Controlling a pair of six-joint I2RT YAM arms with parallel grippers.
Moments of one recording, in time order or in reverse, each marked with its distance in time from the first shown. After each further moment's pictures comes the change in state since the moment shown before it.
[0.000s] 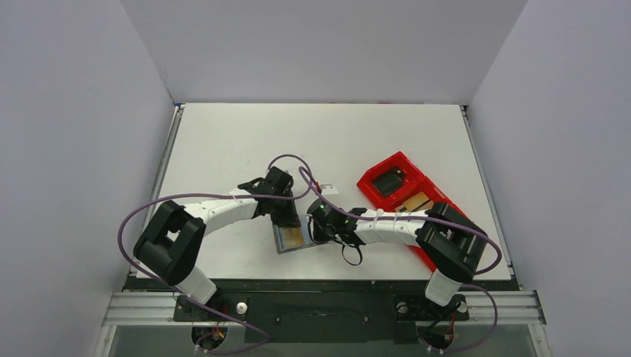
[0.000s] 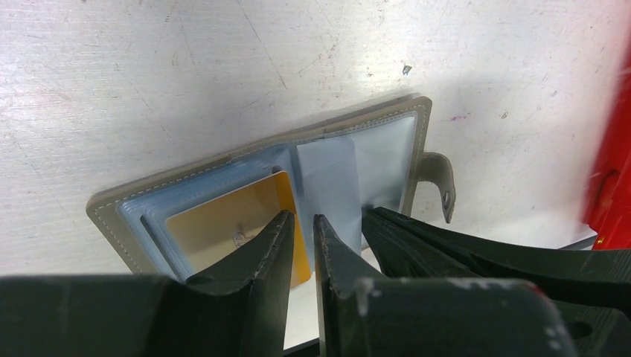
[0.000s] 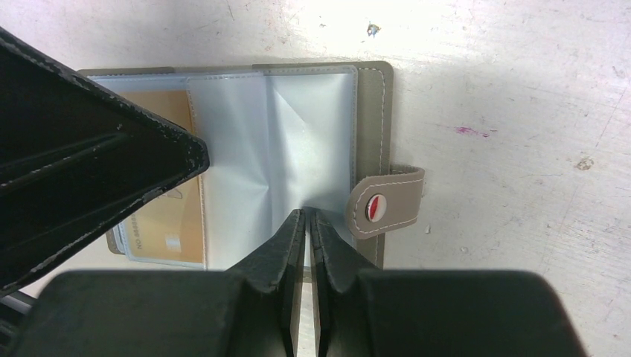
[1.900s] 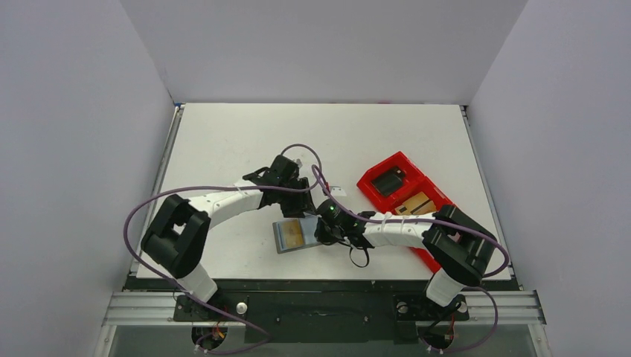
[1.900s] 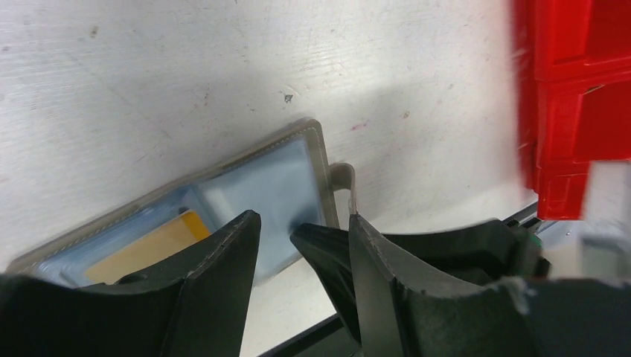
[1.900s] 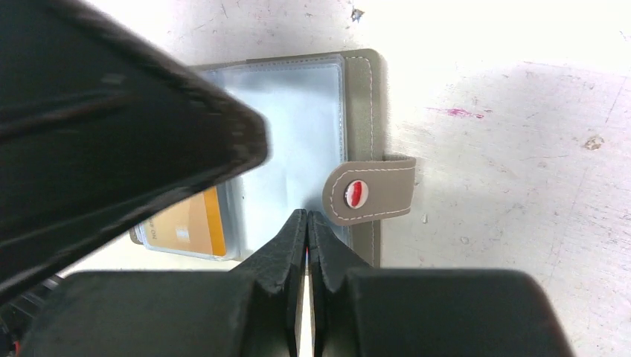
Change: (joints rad) left arm -0.007 0.098 0.127 0.051 0.124 0.051; right arm -0.026 -0.056 -0.101 0.107 -0.060 0.069
